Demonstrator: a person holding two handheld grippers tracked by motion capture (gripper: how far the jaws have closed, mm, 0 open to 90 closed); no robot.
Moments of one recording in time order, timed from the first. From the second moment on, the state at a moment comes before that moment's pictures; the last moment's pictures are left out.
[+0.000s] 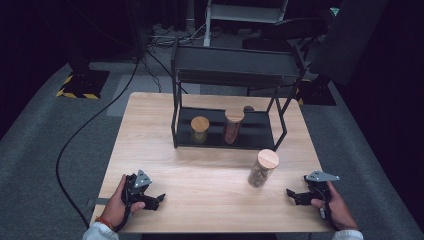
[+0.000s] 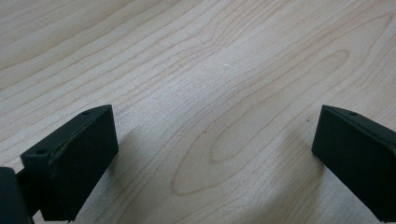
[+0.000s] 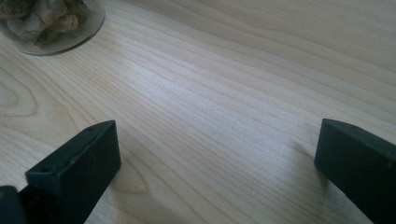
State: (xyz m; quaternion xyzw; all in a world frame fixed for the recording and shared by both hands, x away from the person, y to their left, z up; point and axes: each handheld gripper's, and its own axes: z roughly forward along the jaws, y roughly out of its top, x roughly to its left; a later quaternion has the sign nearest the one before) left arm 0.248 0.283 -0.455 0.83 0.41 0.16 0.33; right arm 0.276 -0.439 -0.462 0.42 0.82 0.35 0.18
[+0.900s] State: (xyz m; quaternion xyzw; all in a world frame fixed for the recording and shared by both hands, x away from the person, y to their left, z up) left arm 0.248 0.283 -0.455 0.84 0.41 0.16 0.33; right arm 0.273 -0.437 -0.461 0.43 0.82 0.34 0.18
